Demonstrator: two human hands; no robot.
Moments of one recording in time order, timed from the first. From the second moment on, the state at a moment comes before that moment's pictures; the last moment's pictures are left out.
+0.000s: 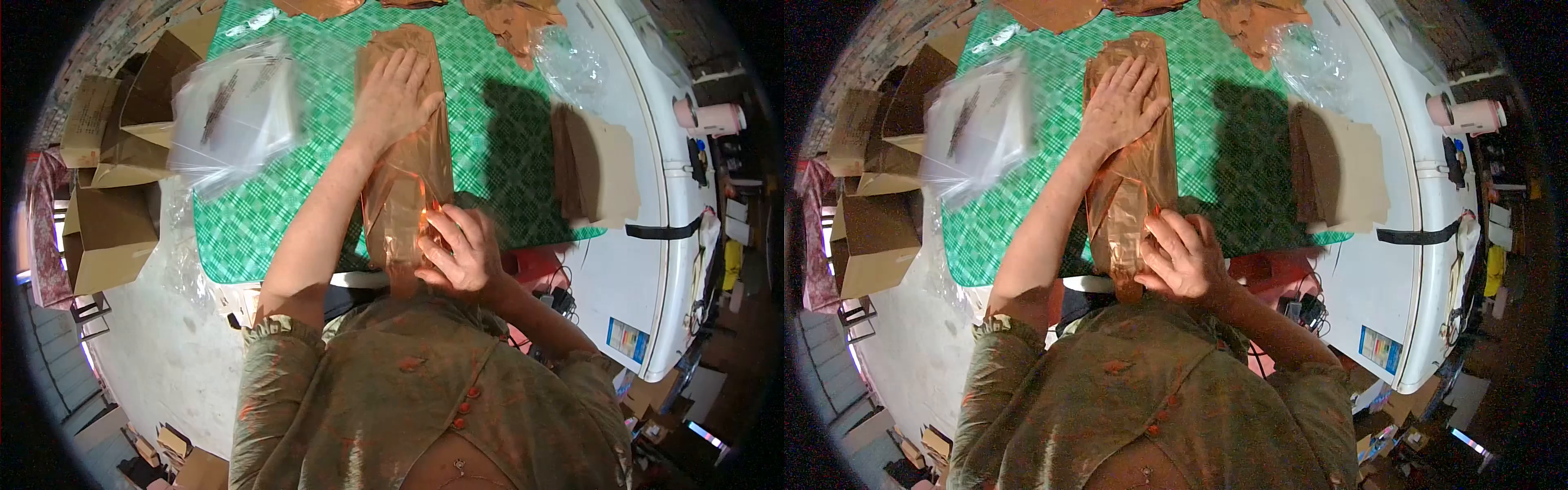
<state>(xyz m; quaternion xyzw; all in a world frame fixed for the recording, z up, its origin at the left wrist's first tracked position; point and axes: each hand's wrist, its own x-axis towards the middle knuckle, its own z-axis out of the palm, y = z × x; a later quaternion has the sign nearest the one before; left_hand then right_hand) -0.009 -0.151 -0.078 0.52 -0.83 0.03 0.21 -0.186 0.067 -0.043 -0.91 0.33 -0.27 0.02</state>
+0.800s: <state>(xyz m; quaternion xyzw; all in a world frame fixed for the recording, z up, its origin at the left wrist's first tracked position) -0.006 -0.152 -0.089 0.49 -0.82 0.05 0.27 -0.180 0.040 -0.027 -0.91 0.33 -0.25 0.02</state>
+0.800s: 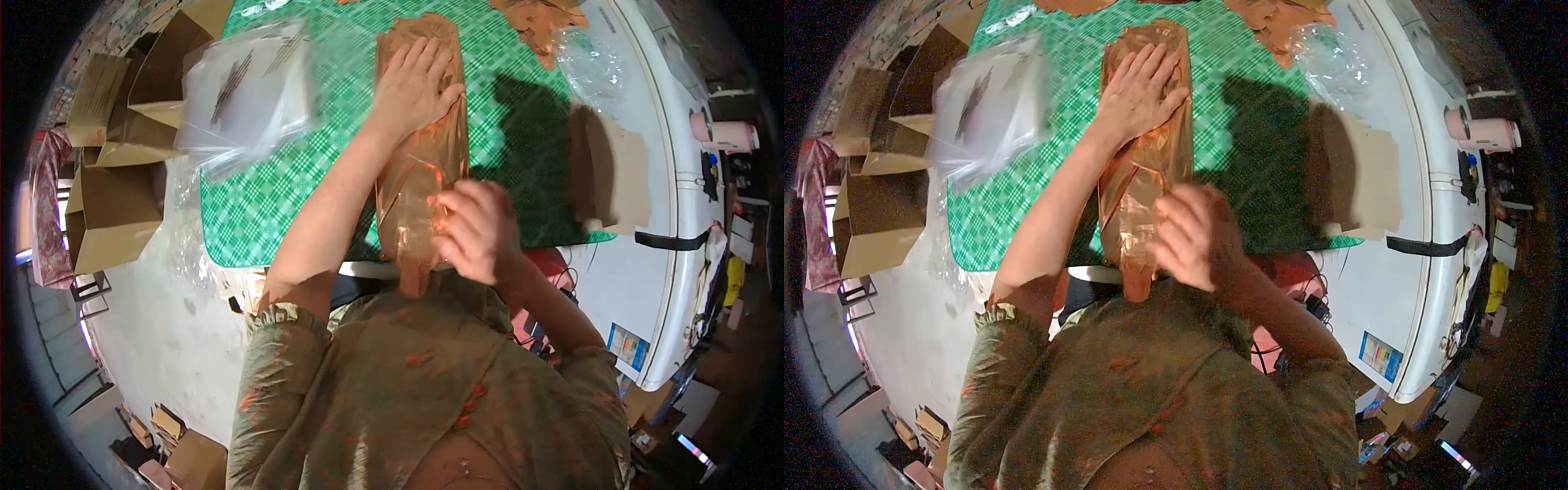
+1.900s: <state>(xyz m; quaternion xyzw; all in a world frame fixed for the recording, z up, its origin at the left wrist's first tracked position) -0.009 -0.148 -0.076 0.50 -0.83 0.03 0.23 -0.191 -0.051 -0.045 -0.87 0.37 -0.32 0.02</state>
